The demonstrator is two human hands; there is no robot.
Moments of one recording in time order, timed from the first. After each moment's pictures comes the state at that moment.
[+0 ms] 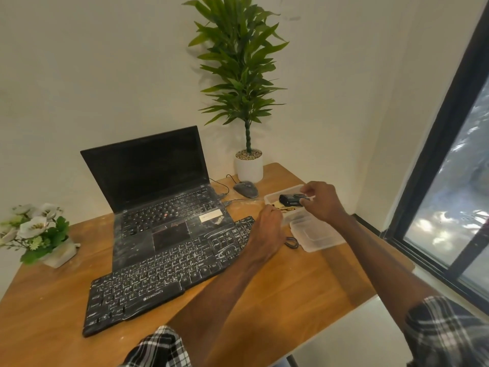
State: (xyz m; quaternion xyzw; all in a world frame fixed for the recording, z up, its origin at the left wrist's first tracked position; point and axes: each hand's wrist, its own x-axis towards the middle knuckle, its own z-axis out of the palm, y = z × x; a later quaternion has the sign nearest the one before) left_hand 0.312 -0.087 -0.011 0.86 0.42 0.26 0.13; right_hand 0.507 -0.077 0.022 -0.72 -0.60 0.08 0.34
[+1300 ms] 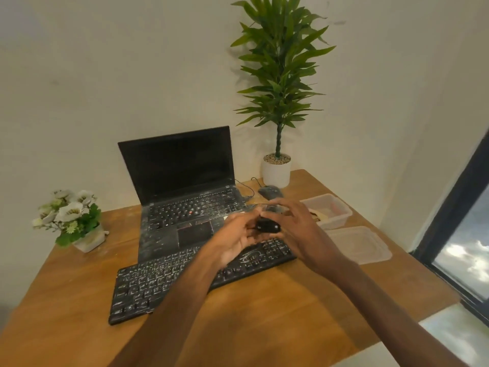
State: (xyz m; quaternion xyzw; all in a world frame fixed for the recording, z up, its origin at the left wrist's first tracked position) left_hand 0.180 -0.093 0.056 0.42 0.36 0.39 0.74; right_hand 0.378 -0.135 0.039 -0.45 -0.83 -0.05 0.32
